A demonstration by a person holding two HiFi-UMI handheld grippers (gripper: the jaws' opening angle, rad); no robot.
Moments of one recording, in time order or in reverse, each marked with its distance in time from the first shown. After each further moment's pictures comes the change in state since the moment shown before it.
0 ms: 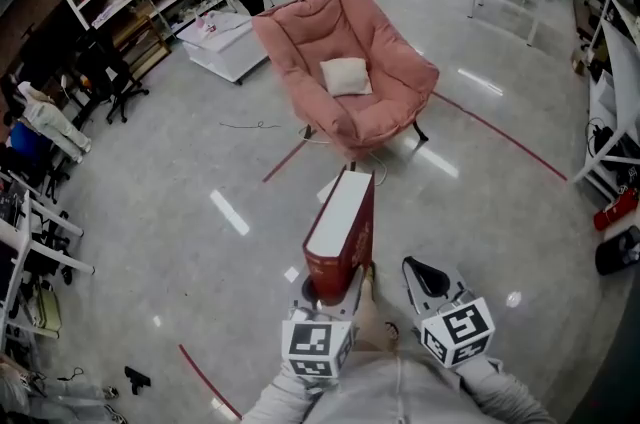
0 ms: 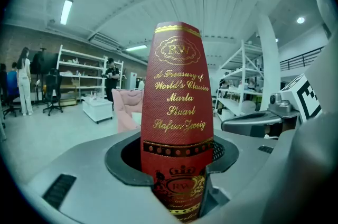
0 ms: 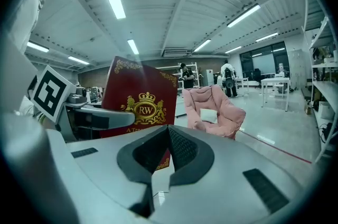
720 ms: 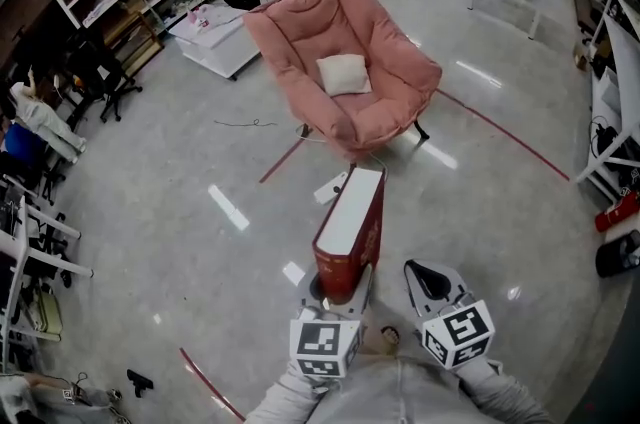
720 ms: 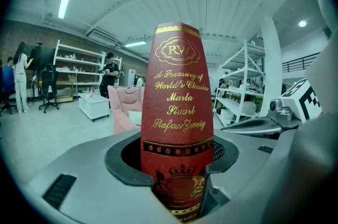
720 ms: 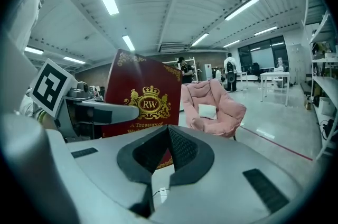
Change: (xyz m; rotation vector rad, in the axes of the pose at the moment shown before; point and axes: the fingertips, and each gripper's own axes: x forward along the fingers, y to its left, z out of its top) left arm 0.055 0.011 0.011 -0.015 0.021 -0.032; right arm 0.042 -0.030 -0.004 0.035 0.051 -0.011
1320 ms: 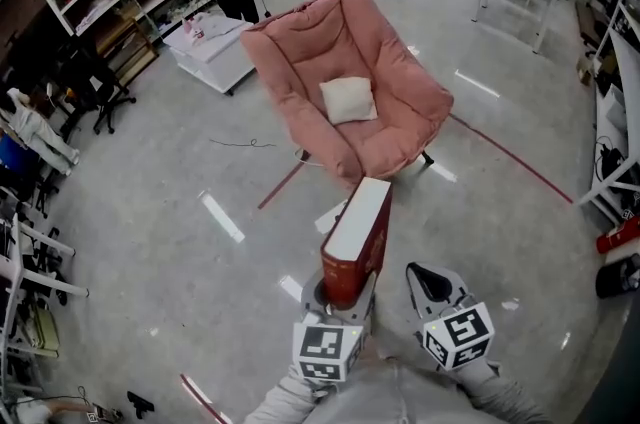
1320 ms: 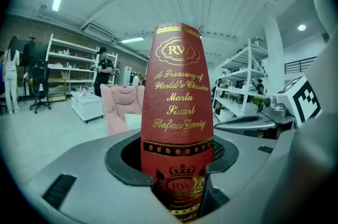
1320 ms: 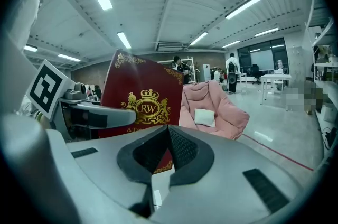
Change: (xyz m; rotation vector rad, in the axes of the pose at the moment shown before) left arm 0.102 0.064 0.038 -0.004 0.020 -0.054; right arm 0.108 -0.058 0.051 -0.013 0.011 -0.026
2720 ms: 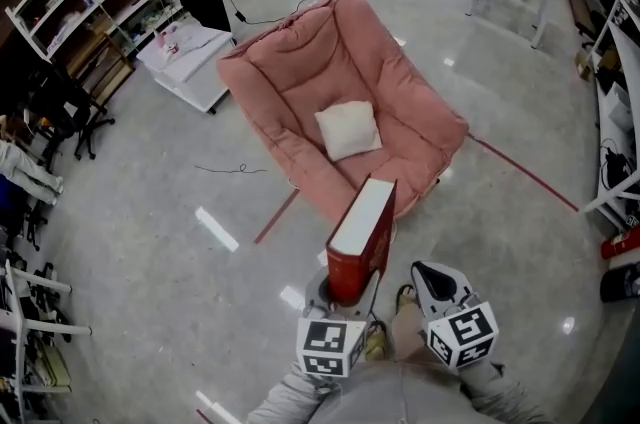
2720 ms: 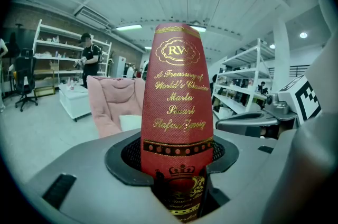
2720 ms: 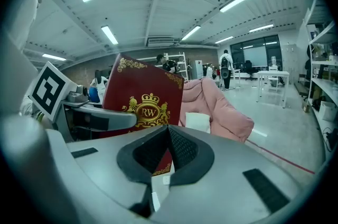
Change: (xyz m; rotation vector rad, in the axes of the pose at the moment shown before) left arm 0.162 0.118 0.043 -0.020 0.079 -0.088; right arm 0.167 -0.085 0.054 0.046 0.041 -0.081
